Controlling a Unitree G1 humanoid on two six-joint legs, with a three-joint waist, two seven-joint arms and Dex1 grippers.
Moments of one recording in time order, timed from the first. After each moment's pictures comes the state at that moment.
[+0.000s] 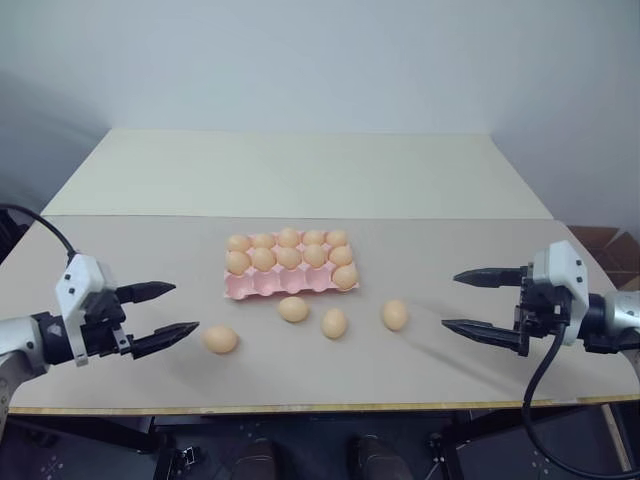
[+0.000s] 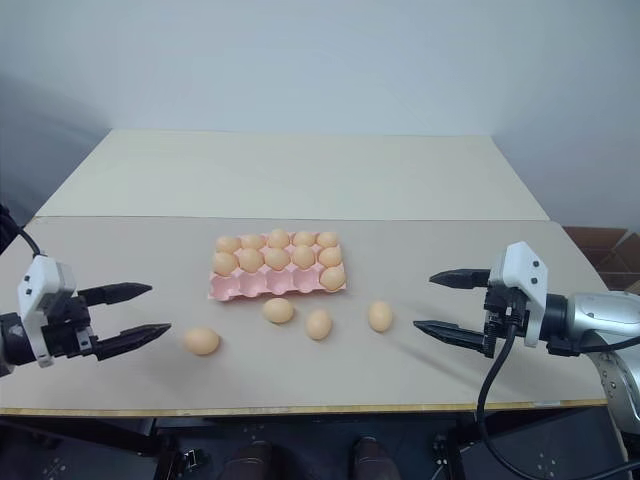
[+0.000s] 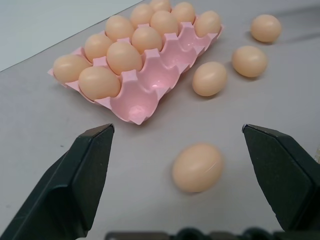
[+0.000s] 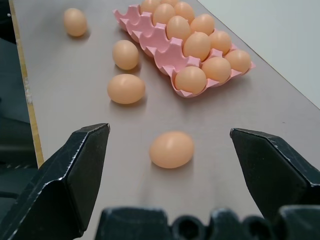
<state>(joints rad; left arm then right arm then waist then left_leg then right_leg) 0.11 0.95 0.53 -0.33 -0.63 0.55 -1.09 -0.10 -0.95 -0.31 -0.32 0.61 0.44 1.17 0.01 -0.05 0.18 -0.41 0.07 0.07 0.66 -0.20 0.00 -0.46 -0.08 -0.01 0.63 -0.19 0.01</state>
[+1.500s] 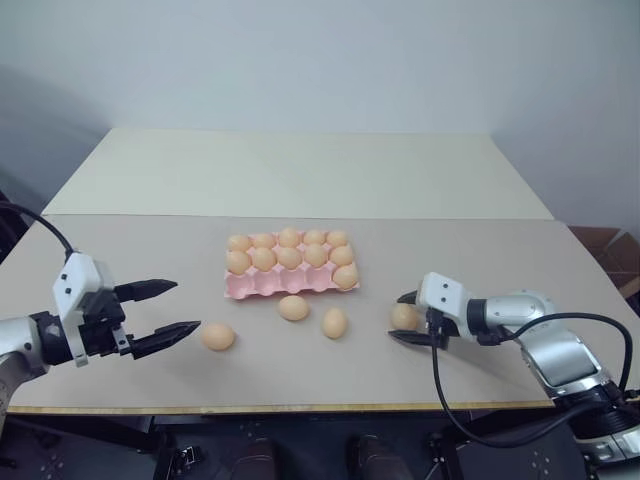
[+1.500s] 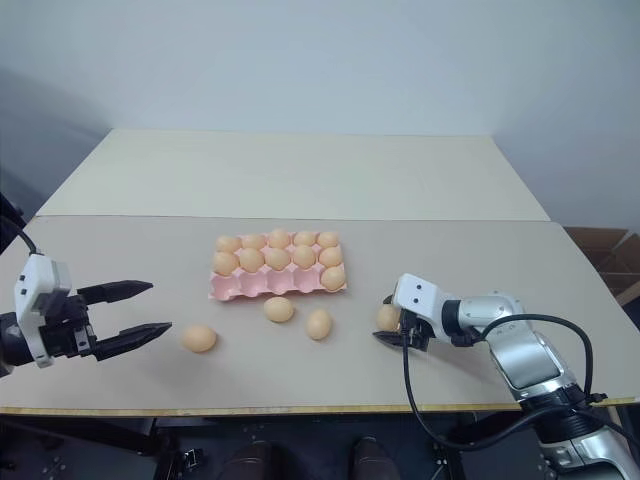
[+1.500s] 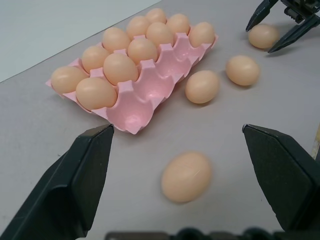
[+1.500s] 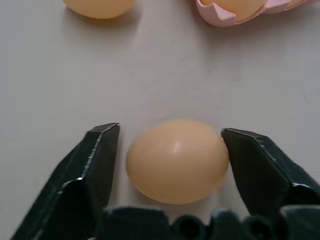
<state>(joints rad) 0.12 0.95 0.54 -0.36 -0.67 0.54 -1.08 -0.36 -0.77 0.19 -0.10 0.12 0.33 1.00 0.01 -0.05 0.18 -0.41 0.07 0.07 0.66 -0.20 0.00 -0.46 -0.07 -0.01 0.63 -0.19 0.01</state>
